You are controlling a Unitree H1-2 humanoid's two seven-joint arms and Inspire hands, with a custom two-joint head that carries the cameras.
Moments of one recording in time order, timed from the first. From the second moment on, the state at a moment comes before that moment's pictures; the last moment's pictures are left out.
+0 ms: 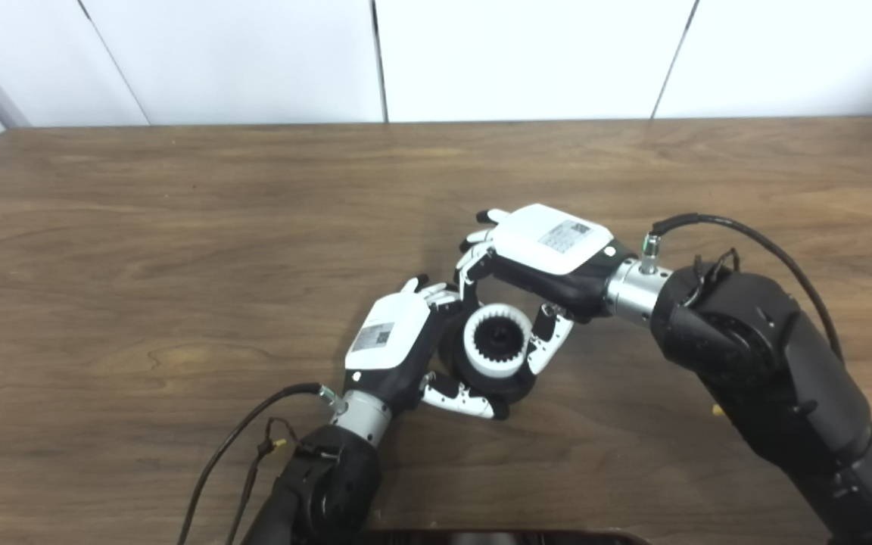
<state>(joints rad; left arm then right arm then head) 0.04 0.10 -0.48 -0.22 0.86 0.17 -0.11 -0.34 -0.39 0.42 -0.47 -0.78 0.09 0.78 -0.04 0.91</state>
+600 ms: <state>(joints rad) 0.04 0.10 -0.48 -0.23 0.86 0.17 -0.11 -0.32 -0.40 0.41 -0.41 -0.80 0.08 0.75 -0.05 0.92</state>
